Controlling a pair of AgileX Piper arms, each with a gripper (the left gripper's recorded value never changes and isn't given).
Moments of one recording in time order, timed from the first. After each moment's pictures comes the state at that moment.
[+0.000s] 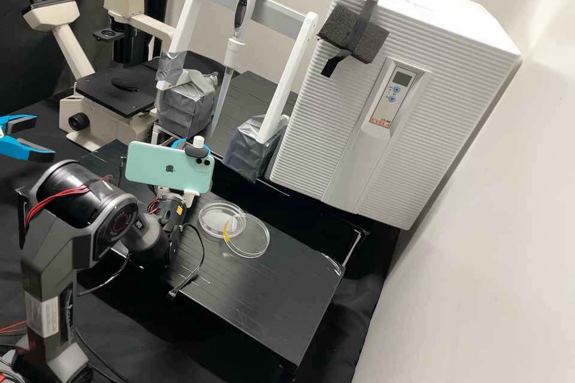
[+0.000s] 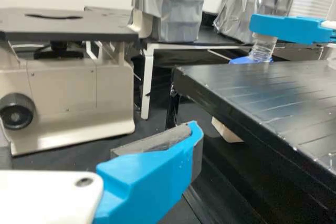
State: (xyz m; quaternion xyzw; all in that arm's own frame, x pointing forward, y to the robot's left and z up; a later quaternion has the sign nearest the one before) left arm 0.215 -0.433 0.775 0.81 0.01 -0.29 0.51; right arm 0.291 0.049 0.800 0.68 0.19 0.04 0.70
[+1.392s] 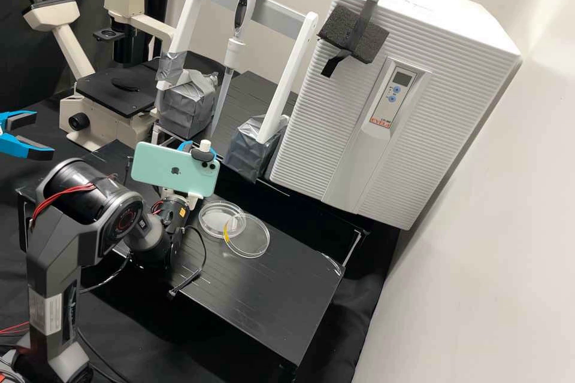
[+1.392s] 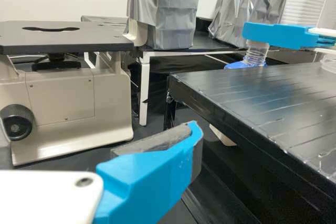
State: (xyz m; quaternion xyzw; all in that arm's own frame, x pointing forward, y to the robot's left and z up) left arm 0.212 -0.439 0.779 0.81 -0.01 -0.29 0.50; right arm 0.295 0.043 0.800 0.70 0.17 0.04 0.69
